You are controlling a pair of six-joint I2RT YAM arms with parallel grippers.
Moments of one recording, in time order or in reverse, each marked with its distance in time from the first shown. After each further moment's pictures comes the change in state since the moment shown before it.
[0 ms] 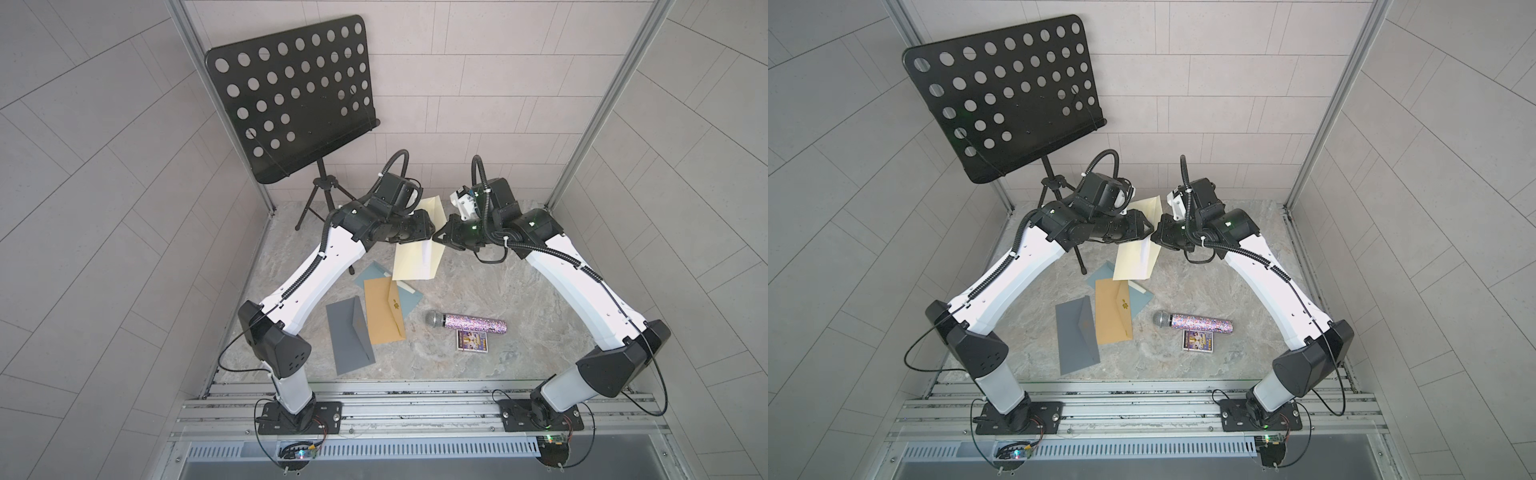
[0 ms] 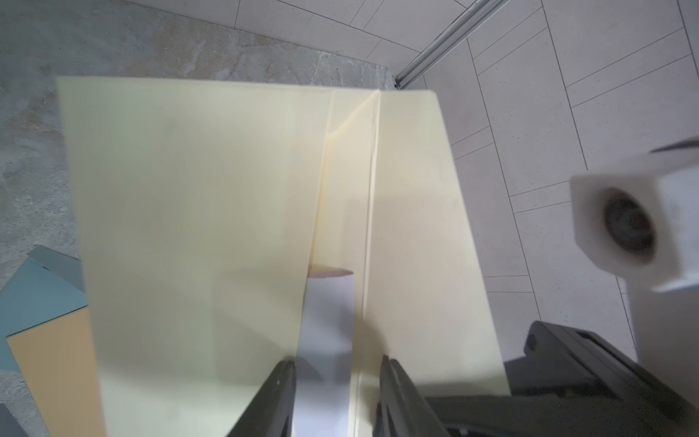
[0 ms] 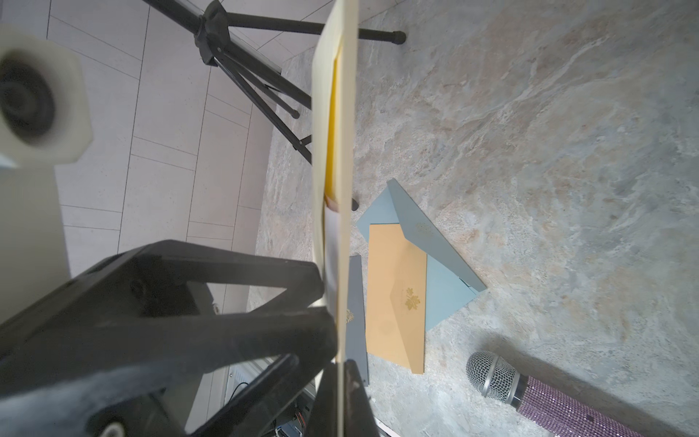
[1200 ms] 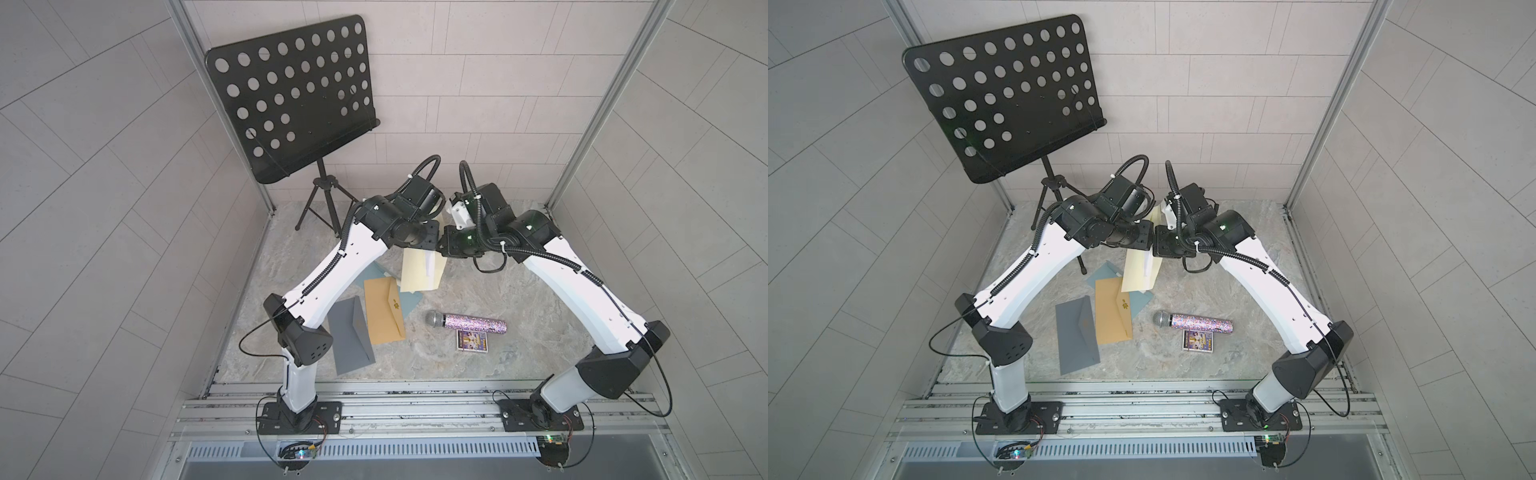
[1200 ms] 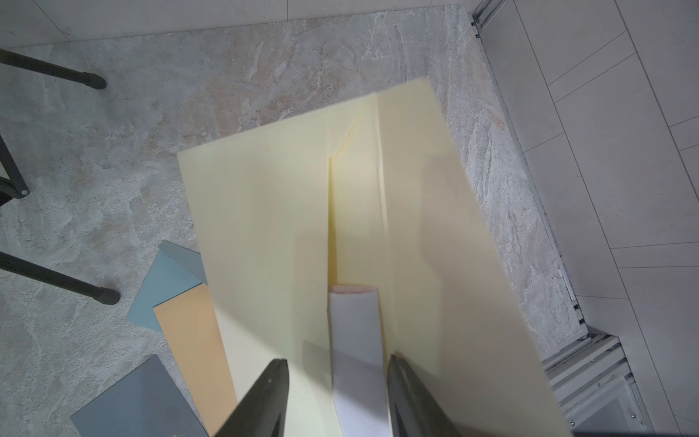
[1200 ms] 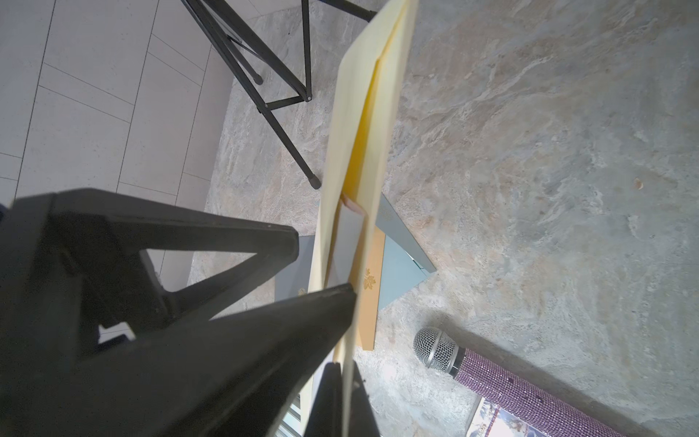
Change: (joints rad) left arm -0.119 0.146 0.280 -0.316 -0.269 0.147; right arm 0.082 0.002 0.048 -0.139 0.152 -0.122
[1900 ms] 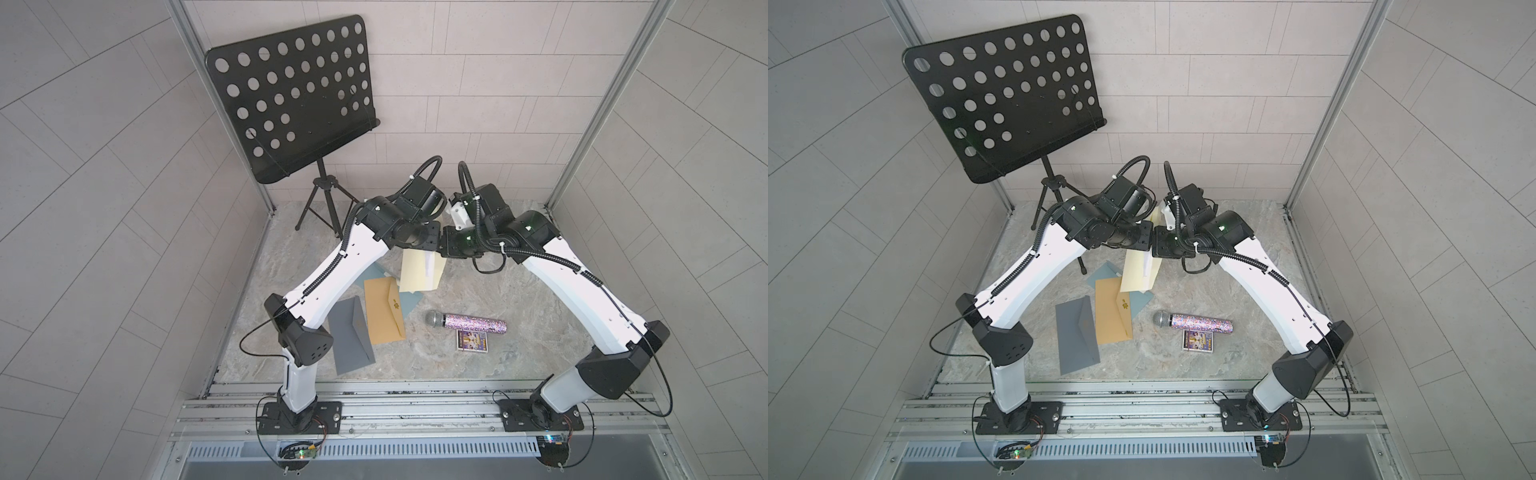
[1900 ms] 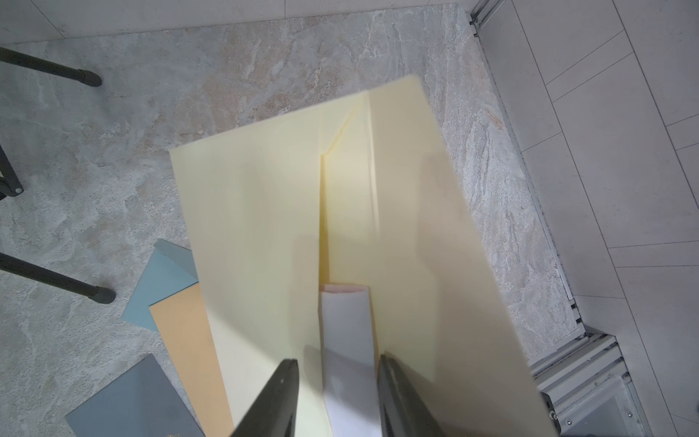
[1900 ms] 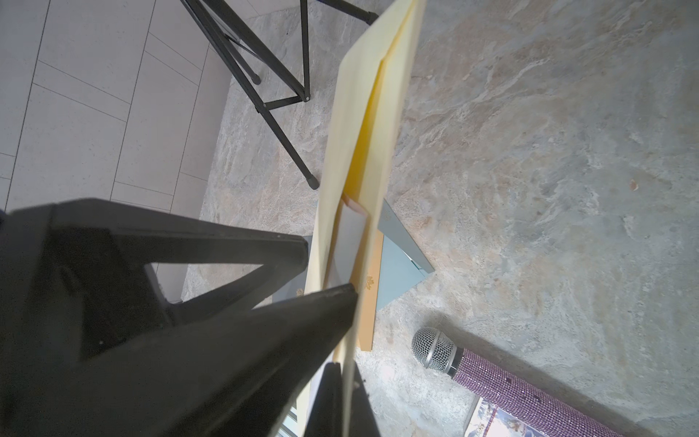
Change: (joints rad) left arm -0.008 0.002 0.000 0.002 0.000 -0.011; right arm 0.009 -0.001 0.000 0.000 0.013 0.000
